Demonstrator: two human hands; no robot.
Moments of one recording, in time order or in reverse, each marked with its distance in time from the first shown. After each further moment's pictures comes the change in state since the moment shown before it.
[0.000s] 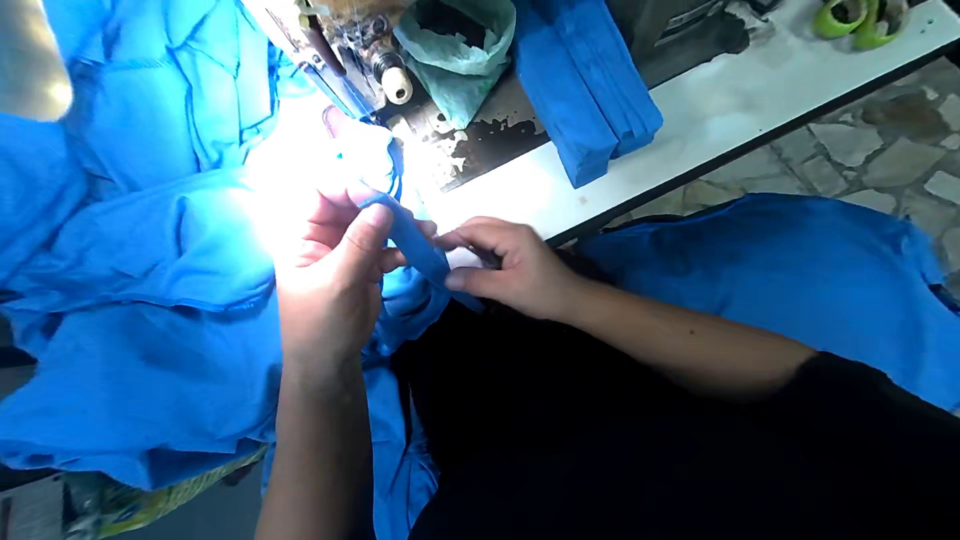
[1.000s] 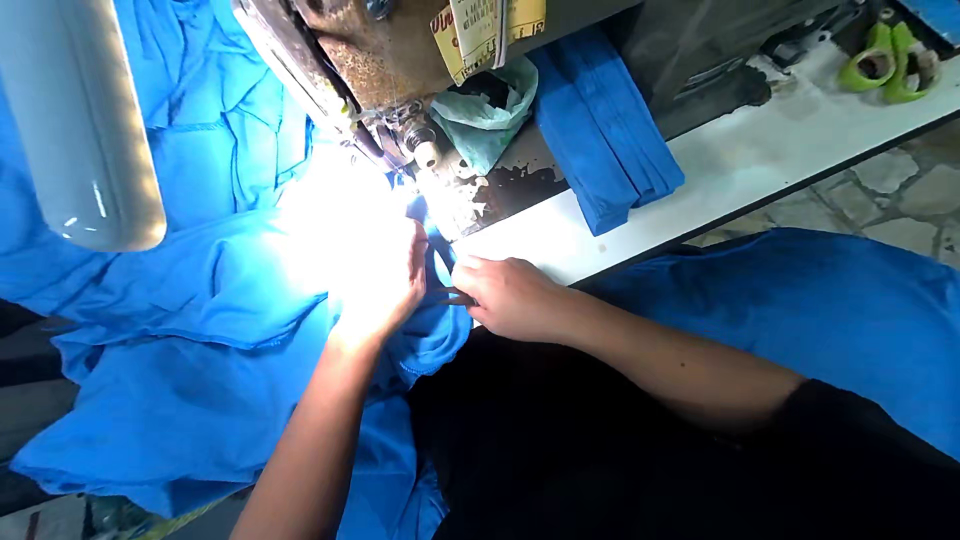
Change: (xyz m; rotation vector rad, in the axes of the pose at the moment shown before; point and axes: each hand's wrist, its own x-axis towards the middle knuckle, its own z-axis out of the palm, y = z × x) left_hand 0.033 -0.050 -0.035 1.369 -0.254 0.137; right_hand 0.045 -0.002 -0.003 -0.608 -0.456 0.130
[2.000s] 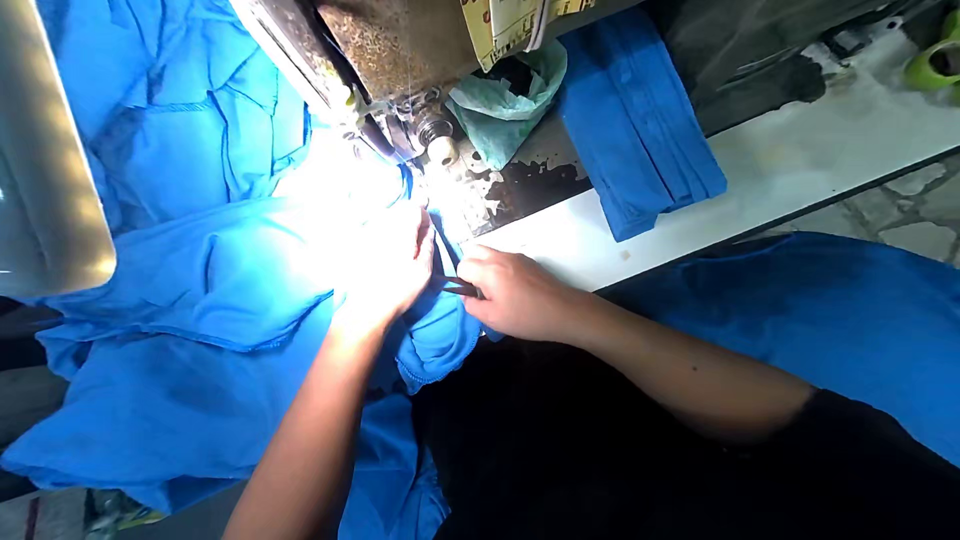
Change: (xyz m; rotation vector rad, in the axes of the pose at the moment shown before) left_hand 0.023 -0.008 0.006 -0.168 -0.131 -0.154; right_hand 0.014 0.005 0.001 0.174 0.002 0.077
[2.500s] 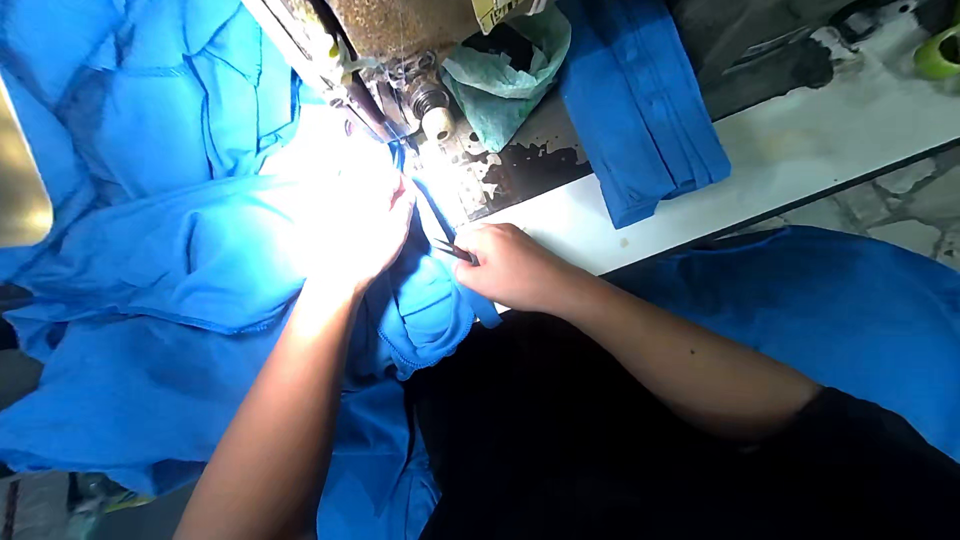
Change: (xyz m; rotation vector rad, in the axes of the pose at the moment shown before) left_hand 0.015 -0.013 -0.012 -0.096 0.023 -0.060; right_hand 0.013 -0.004 -0.013 0.088 -0.040 0.143
